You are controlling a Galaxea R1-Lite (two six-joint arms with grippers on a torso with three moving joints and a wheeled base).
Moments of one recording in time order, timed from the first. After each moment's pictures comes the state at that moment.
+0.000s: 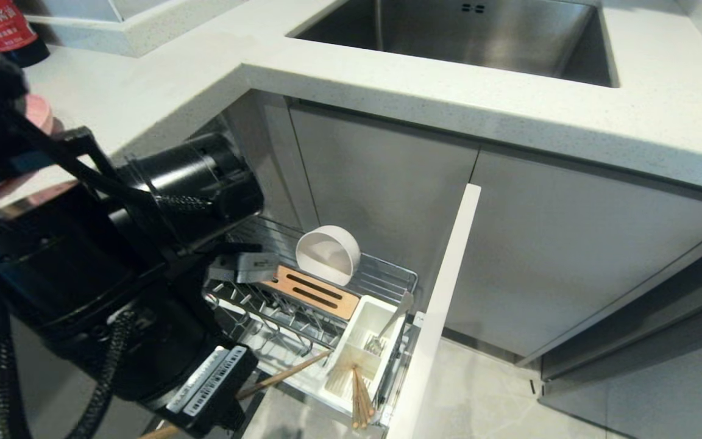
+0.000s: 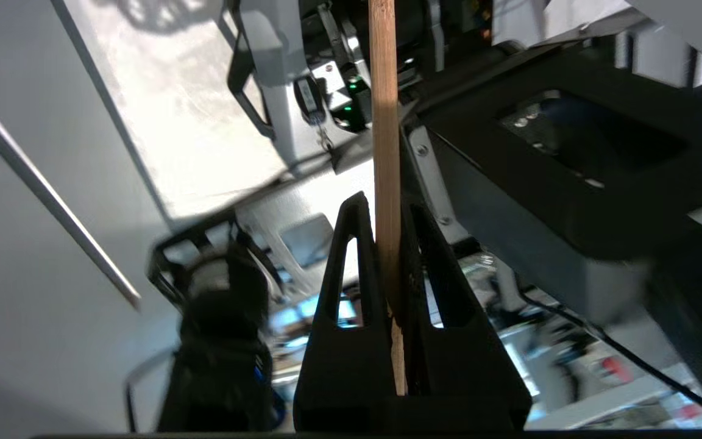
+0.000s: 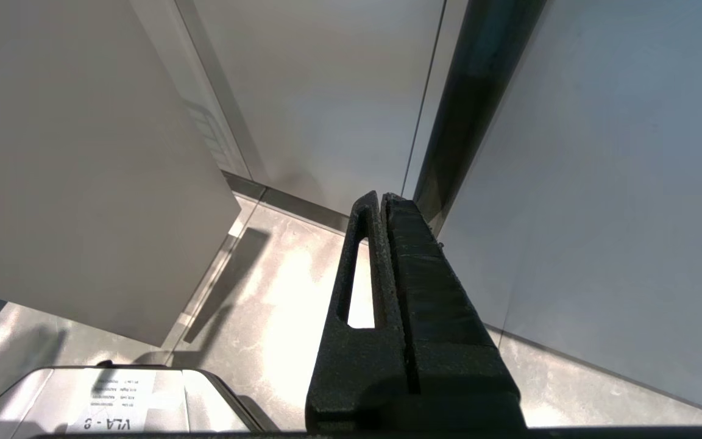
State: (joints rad) left arm -0.84 1.64 -1.61 1.34 -0.05 -0.37; right arm 0.00 0.00 0.00 0.01 0.00 -0.01
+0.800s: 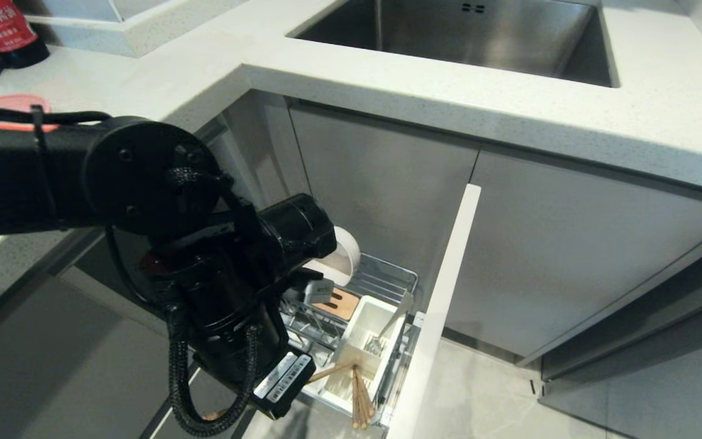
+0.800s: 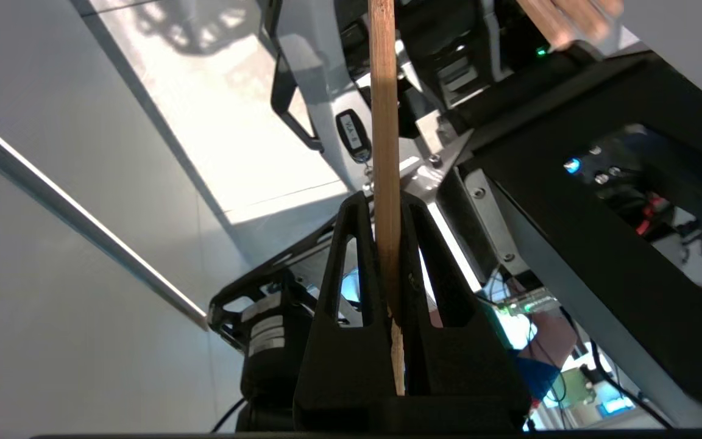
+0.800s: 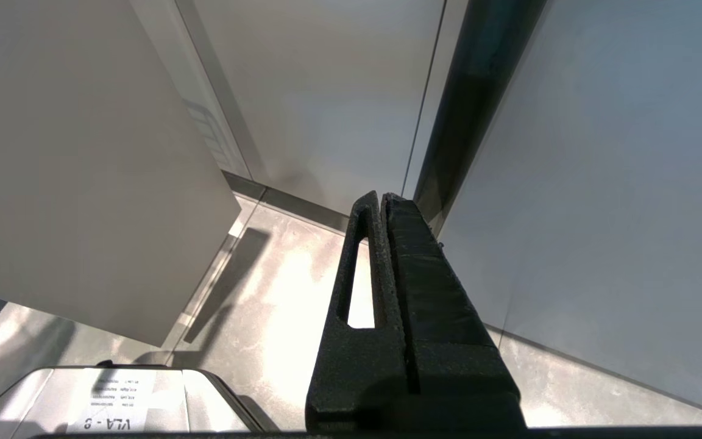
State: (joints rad) left arm -0.79 1.83 -1.57 1.22 -0.02 -0.19; right arm 0.00 0.00 0.00 0.01 0.00 -0.01
